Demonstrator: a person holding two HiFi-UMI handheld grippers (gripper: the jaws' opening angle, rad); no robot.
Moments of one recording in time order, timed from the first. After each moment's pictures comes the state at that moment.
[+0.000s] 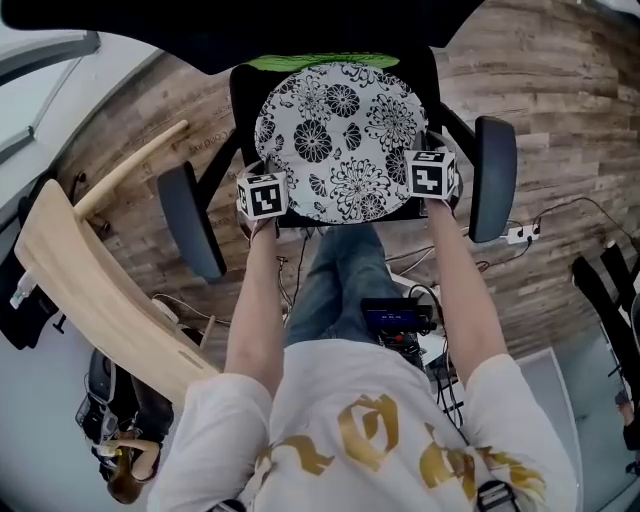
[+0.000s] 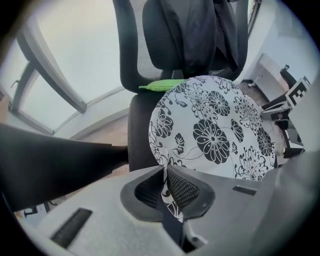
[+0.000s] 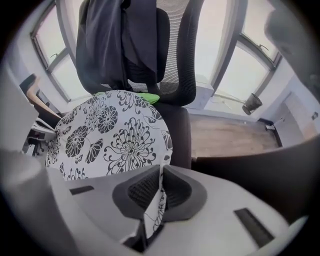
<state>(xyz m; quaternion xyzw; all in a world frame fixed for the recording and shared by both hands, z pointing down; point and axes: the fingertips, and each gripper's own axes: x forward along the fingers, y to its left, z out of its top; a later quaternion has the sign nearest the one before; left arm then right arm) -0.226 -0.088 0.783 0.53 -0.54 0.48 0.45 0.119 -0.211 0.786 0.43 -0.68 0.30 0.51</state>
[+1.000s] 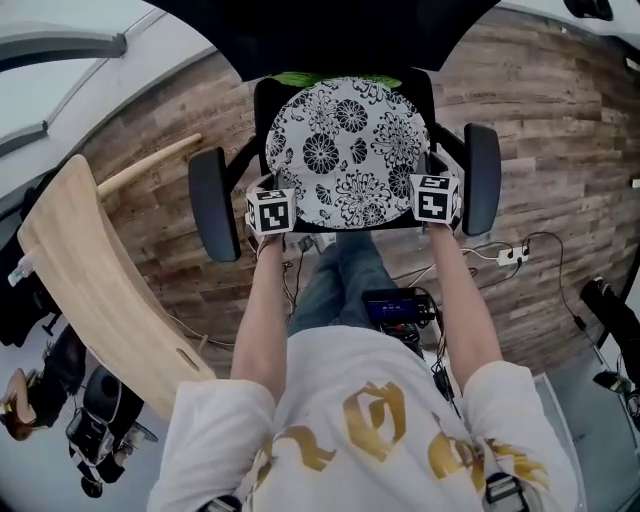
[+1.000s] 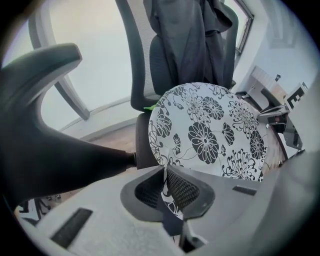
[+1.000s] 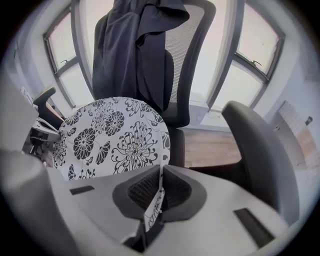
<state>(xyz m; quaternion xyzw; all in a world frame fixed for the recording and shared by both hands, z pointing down) -0.217 -0.082 0.713 0.56 -0.56 0.43 0.43 0.118 -0.202 0.701 0.45 -0.71 0.26 0.47</state>
